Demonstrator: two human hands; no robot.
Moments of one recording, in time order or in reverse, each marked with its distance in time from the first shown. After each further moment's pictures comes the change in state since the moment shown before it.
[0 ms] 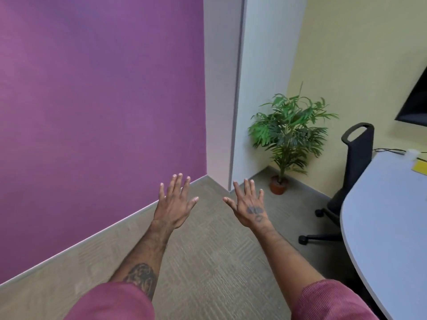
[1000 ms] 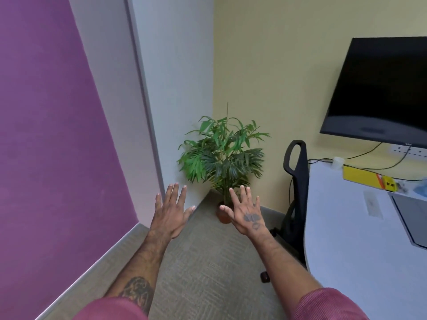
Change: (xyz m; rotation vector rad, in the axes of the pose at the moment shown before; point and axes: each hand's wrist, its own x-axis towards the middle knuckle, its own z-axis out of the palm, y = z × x) left_hand 0.445 0.218 0.075 -0.152 0.001 0.364; right_hand 0.306 0.297 -0.022 -0.078 0.062 0.356
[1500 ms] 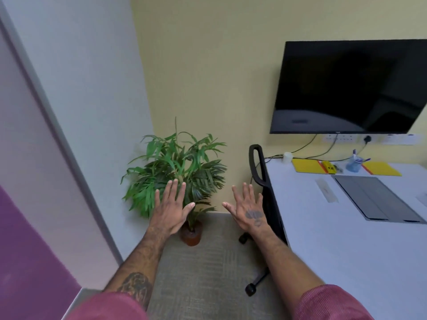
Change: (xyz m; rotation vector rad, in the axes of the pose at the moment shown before) left_hand 0.253 0.018 0.035 -0.044 0.001 0.380; right_hand 0.139 0.066 -0.008 -0.037 0.090 0.379
